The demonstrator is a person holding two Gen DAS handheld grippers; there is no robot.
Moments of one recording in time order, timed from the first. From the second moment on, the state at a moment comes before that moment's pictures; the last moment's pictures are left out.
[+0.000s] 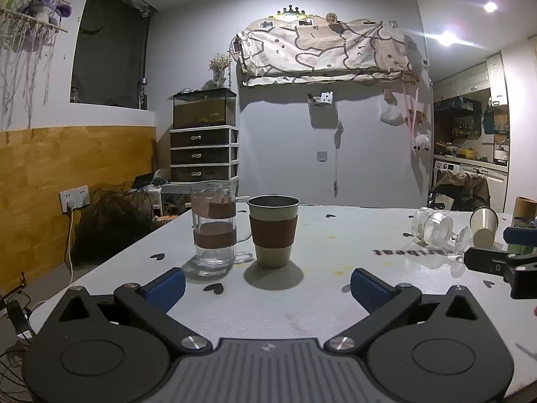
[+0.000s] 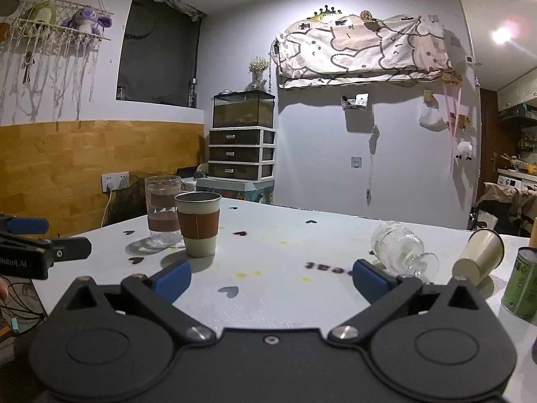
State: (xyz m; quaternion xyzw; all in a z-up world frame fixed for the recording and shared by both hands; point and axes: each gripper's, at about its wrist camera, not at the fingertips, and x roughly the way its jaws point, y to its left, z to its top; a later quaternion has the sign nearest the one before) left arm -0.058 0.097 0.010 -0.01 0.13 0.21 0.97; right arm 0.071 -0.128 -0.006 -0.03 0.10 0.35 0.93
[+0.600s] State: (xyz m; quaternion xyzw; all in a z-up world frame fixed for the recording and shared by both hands) left arm -0.057 0.096 0.006 -0.02 0.14 0.21 0.97; right arm 0.071 -0.131 -0.007 -0.03 0.10 0.34 0.93
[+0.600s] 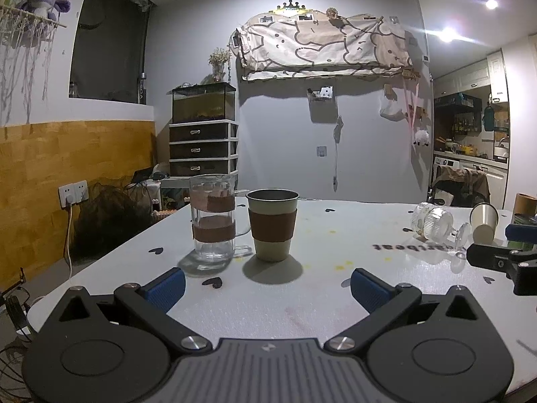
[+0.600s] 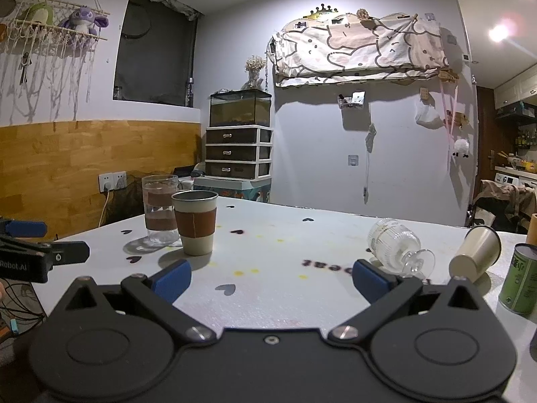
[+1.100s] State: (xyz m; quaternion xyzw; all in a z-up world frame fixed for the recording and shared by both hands) left arm -0.057 0.096 0.006 -0.02 0.14 0.21 0.97; right arm 0.073 -0.131 -0.009 -0.03 0.11 0.35 0.93
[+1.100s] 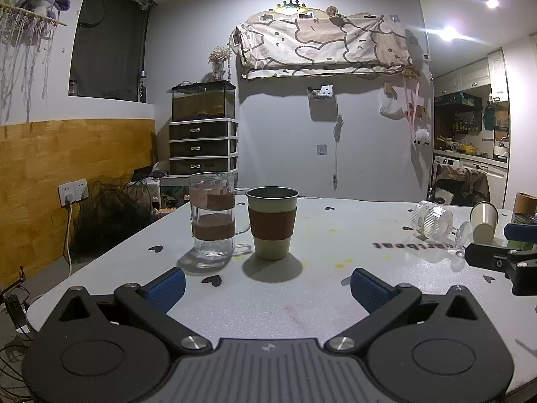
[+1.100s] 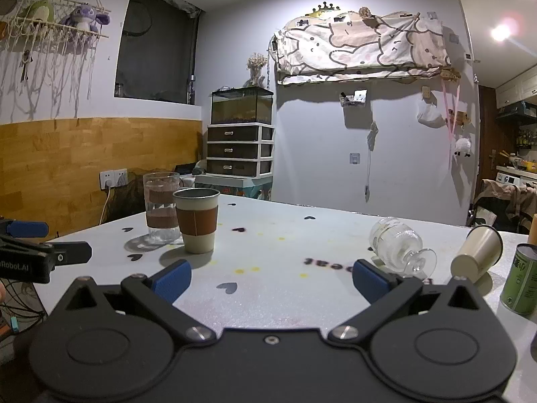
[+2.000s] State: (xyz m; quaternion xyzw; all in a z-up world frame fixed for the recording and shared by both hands) left arm -0.056 0.096 0.006 -0.02 0.14 0.21 0.97; right arm 0.074 -0.130 -0.010 -0.03 0.11 0.35 0.93
